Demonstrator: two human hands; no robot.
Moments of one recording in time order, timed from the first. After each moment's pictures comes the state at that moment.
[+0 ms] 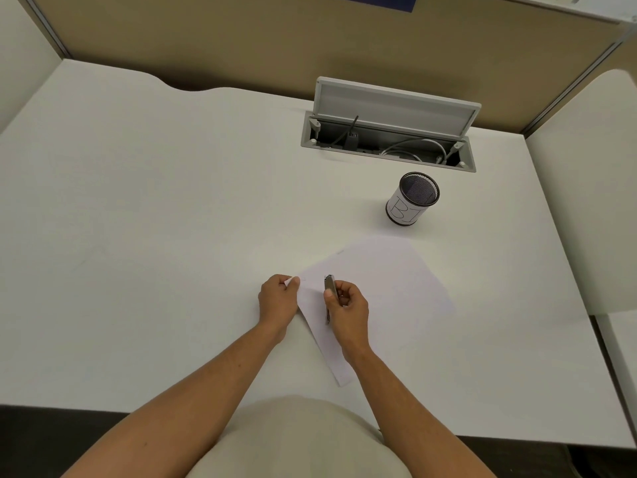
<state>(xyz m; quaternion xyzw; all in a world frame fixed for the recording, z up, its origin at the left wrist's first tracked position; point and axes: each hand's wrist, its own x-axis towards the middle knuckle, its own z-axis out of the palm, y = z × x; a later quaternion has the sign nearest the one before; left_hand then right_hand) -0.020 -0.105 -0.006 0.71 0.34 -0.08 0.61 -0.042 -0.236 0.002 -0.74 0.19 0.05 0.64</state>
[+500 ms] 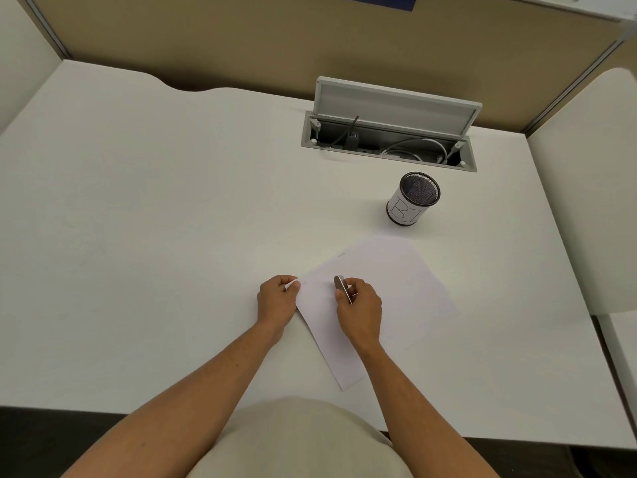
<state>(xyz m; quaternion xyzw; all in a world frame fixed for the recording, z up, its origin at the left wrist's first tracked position) -0.019 -0.099 -0.015 0.70 0.32 -0.10 0.64 -0.027 -0.256 -0.002 -0.89 0.15 0.03 0.43</state>
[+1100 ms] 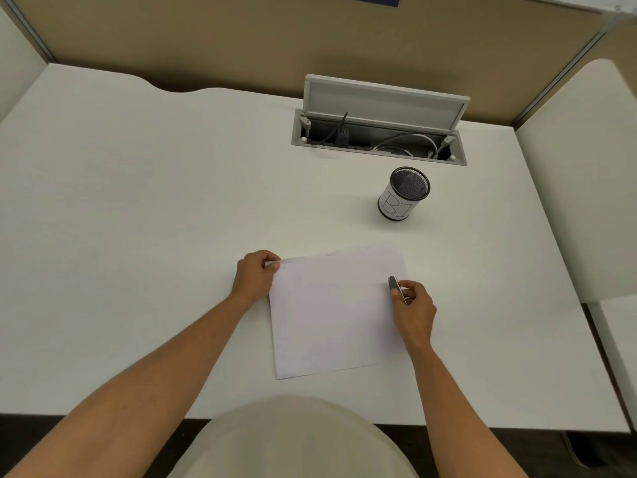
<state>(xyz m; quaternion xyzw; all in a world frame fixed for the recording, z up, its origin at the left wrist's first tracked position) 0.020 -0.055 -0.006 0.86 0.16 -0.08 0.47 -0.031 -0.352 0.003 -0.83 0.27 -0.04 0.48</state>
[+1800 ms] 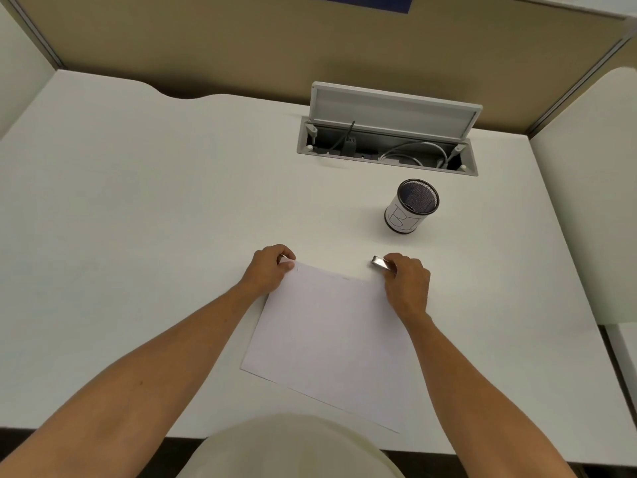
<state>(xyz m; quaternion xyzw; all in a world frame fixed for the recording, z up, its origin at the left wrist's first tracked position) 0.067 -0.058 -0.008 0.89 0.07 -0.13 0.43 0.058 -0.343 0.009 -0.98 0.06 -0.04 0.20</state>
